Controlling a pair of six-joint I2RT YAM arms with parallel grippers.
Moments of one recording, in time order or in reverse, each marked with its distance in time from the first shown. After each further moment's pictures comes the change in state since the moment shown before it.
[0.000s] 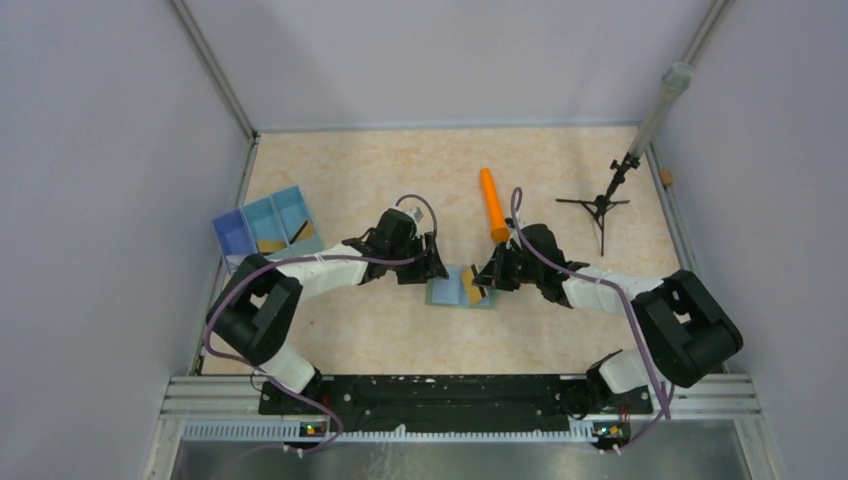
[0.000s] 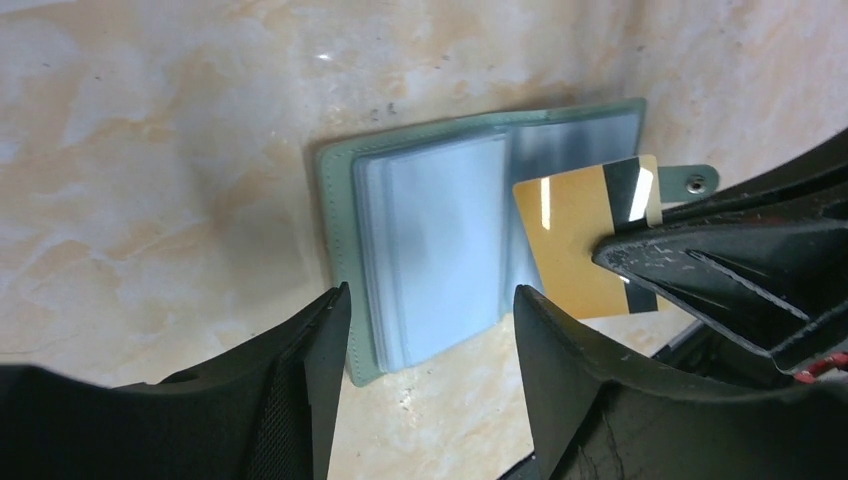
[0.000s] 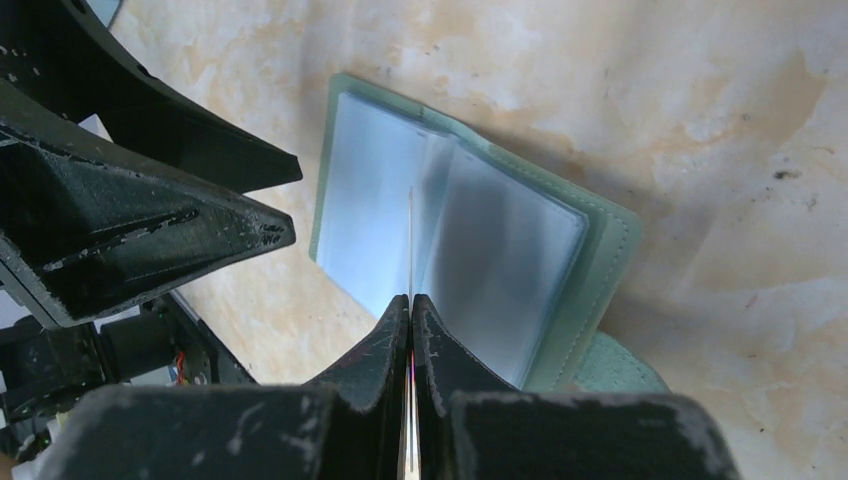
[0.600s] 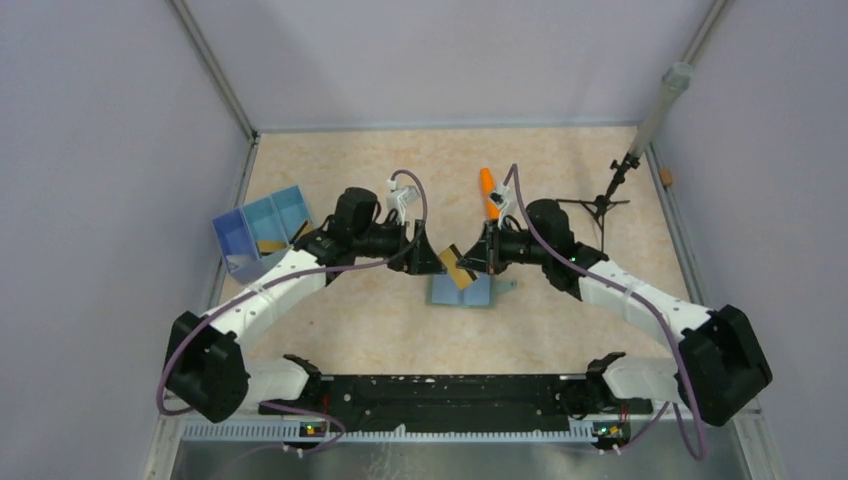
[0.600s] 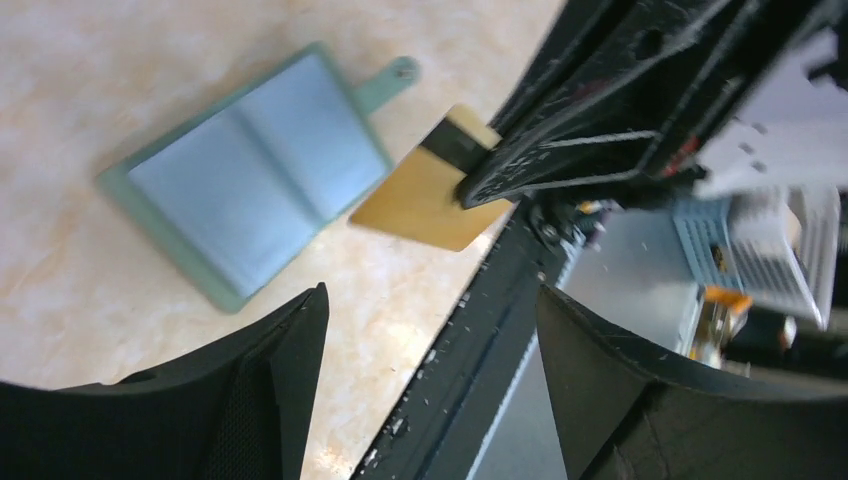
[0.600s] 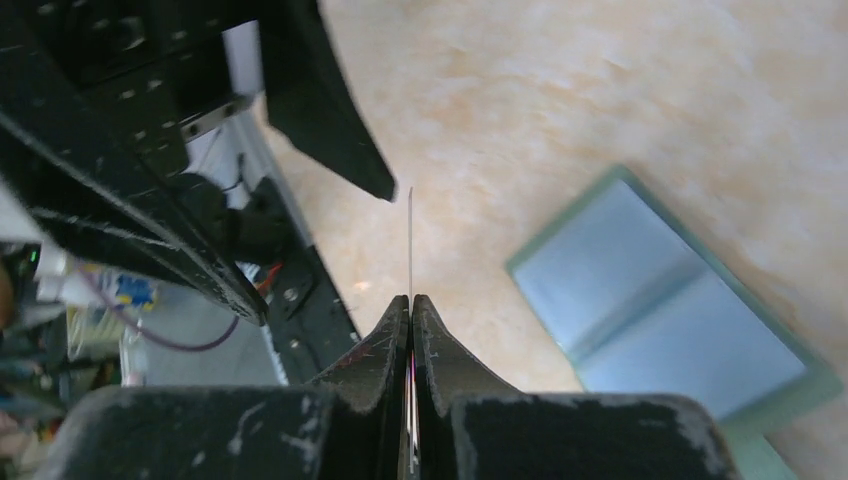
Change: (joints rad) left arm 0.095 -0.336 0.115 -0.204 0.491 0.328; right arm 0.064 -0.223 0.223 -0.161 -0.280 -0.246
